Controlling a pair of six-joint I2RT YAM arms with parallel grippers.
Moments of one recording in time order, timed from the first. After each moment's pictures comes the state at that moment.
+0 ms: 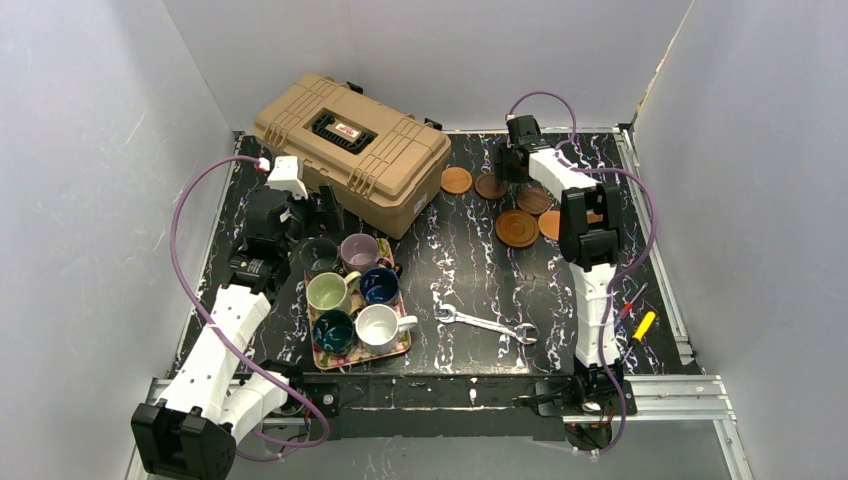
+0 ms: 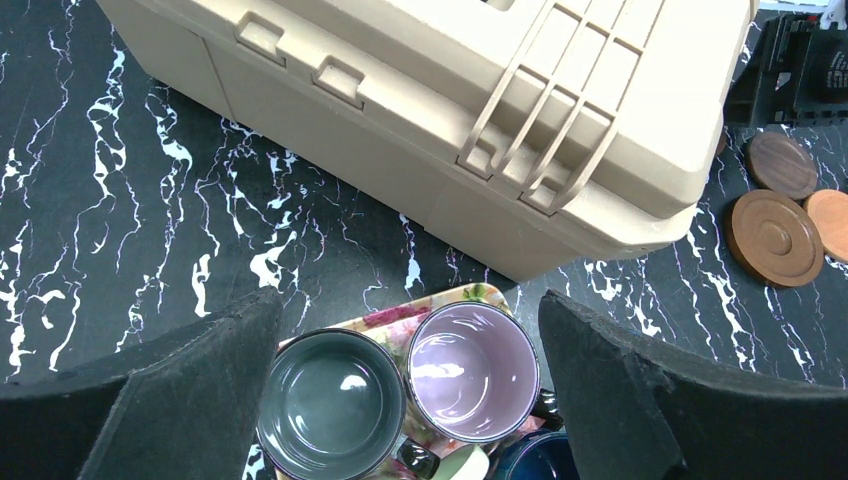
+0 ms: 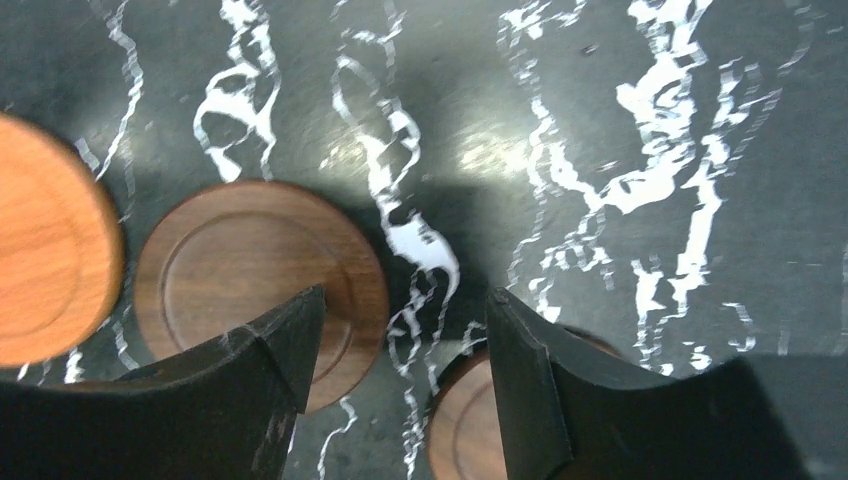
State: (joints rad) left arm -0.21 0.95 0.85 -0.25 -0.04 -0.18; right arm 0.24 2.33 1.90 -0.48 0.09 0.13
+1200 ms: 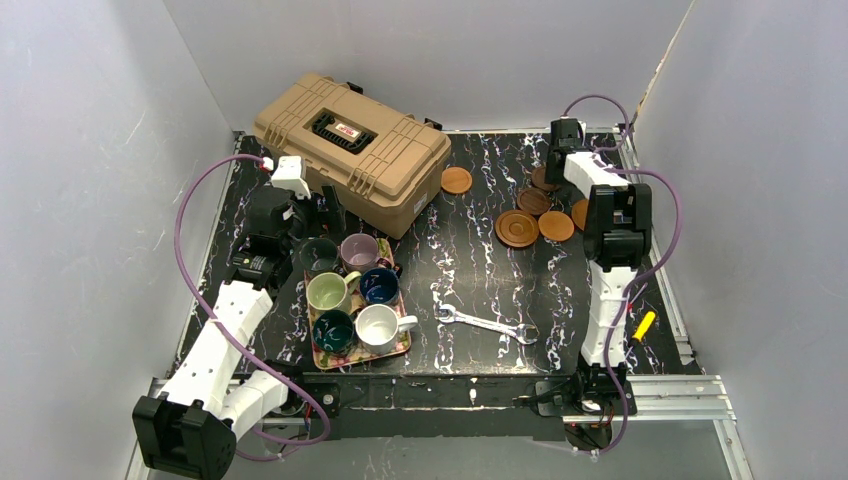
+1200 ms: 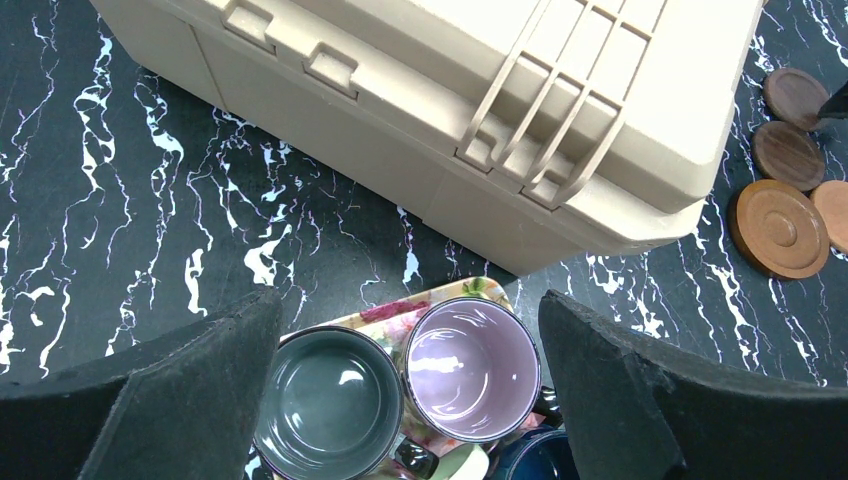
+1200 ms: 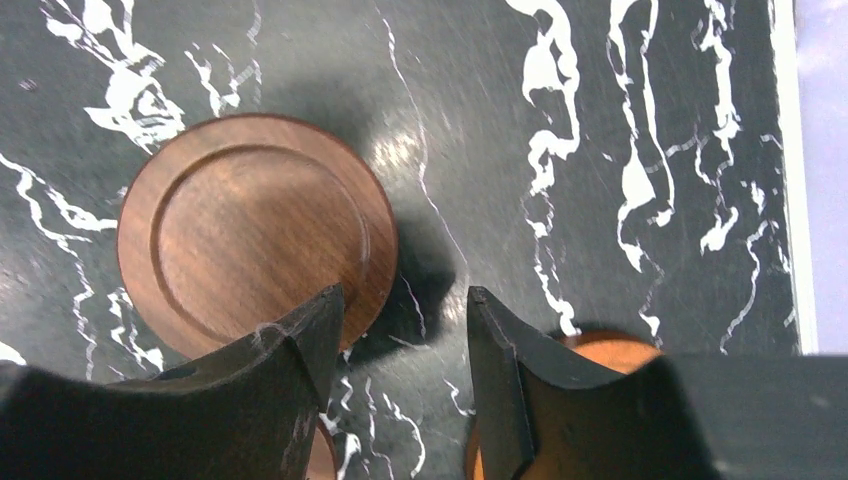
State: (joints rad) left arm -0.22 0.97 0.85 -0.25 -0.04 -0.18; right arm 0.07 2.29 1.80 -0.42 0.36 0.13
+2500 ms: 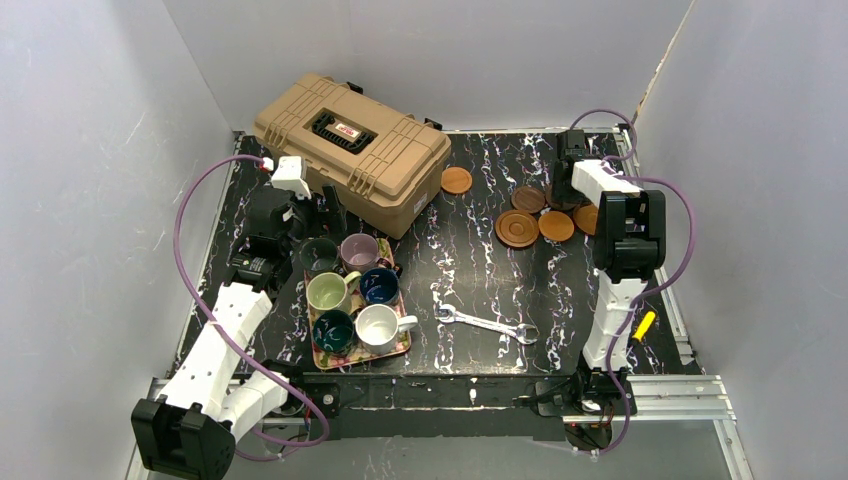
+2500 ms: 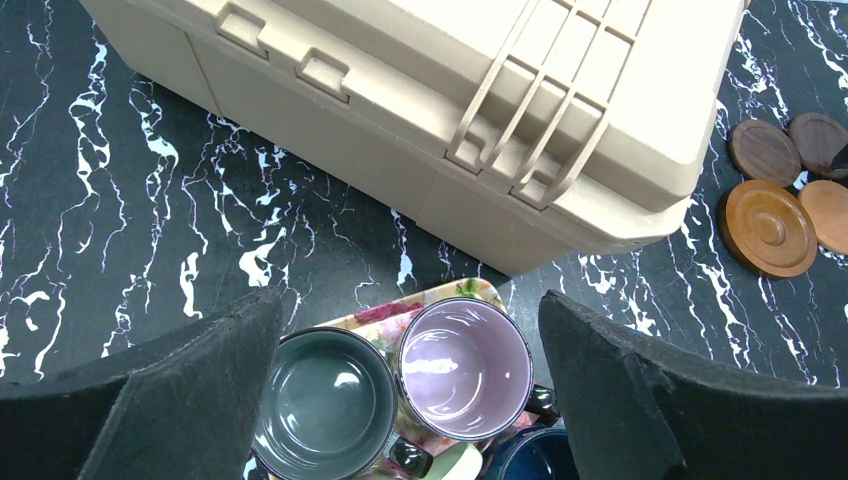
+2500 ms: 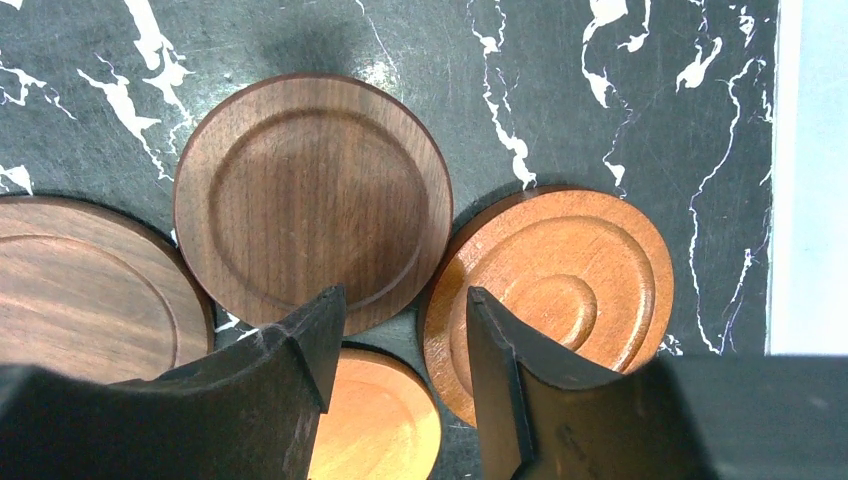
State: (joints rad) left arm -0.23 0.96 0.85 -0.25 -0.04 -0.19; right arm 0.05 2.12 1.59 -0.51 0.36 0.14
